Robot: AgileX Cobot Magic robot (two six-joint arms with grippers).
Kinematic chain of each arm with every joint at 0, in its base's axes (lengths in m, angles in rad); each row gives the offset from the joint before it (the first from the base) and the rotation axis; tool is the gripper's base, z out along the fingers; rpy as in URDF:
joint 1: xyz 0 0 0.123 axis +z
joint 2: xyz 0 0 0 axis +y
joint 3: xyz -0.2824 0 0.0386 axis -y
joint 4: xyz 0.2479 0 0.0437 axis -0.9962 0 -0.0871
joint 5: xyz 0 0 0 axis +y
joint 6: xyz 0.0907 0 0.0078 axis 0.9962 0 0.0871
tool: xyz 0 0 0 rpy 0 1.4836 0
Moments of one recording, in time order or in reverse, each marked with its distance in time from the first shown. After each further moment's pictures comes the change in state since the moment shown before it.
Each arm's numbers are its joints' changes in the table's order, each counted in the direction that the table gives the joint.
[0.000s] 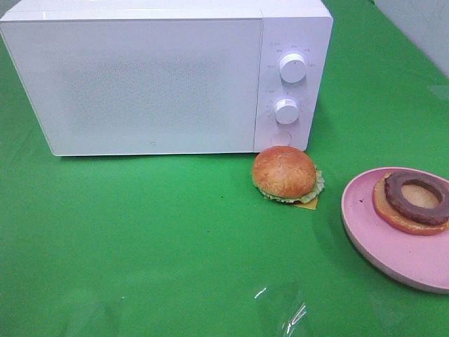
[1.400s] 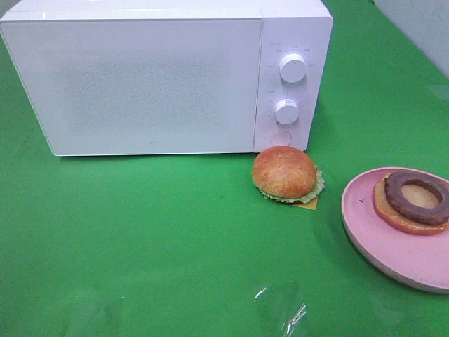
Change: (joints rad) left arm 0.000 -0.064 -0.066 0.003 -0.163 -0.008; right arm -0.275 0.000 0.000 0.000 0.000 0.000
